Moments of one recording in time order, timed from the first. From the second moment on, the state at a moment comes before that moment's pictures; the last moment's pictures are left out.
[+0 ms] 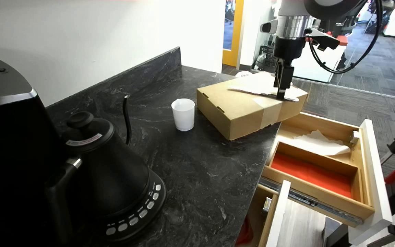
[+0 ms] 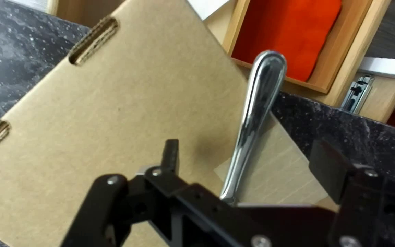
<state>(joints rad) -0.13 0.35 0.02 -2.22 0.05 2.53 -0.50</state>
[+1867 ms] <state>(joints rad) -0.13 0.16 0.01 -2.28 0.07 2.47 -0.45</state>
